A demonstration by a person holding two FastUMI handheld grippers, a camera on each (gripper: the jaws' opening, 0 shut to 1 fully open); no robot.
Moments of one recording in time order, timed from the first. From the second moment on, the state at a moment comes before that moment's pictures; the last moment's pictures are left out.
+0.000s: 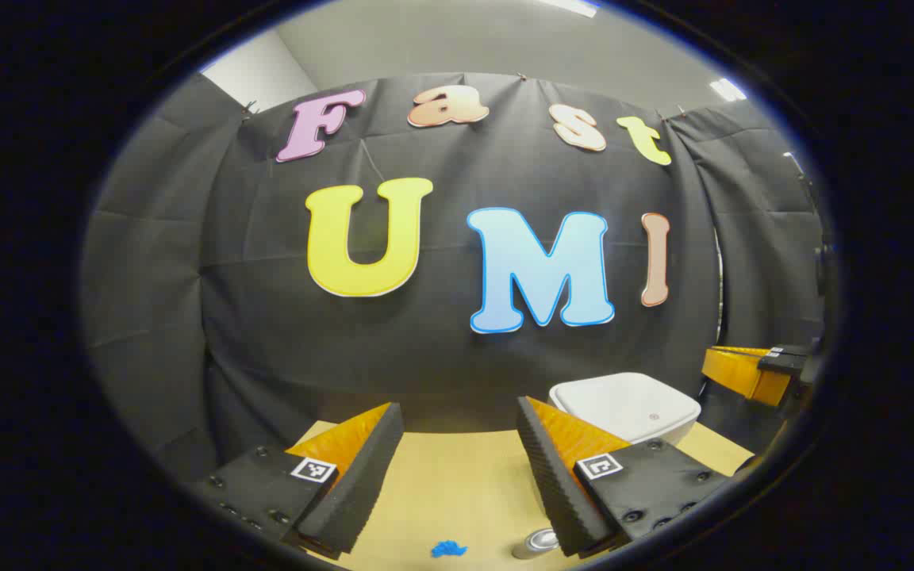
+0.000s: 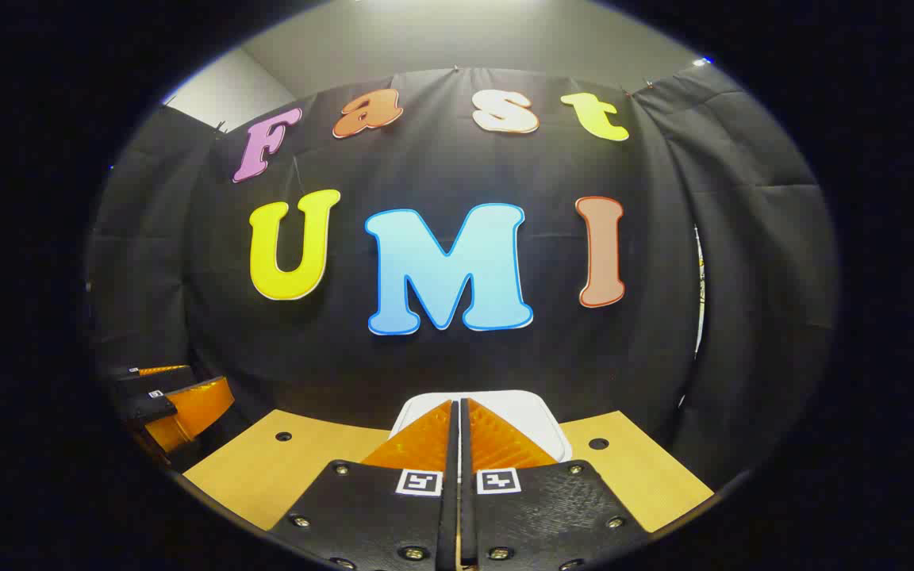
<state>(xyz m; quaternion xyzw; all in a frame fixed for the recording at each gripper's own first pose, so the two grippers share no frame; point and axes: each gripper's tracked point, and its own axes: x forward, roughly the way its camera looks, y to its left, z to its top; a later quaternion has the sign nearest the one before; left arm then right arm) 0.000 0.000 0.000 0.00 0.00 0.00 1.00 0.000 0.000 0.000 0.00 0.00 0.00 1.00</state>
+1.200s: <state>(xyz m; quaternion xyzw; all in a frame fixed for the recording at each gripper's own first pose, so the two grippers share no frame) 0.018 0.011 -0.009 0.01 0.01 0.01 1.00 0.055 -0.004 -0.051 -0.01 0.06 0.00 1.00</state>
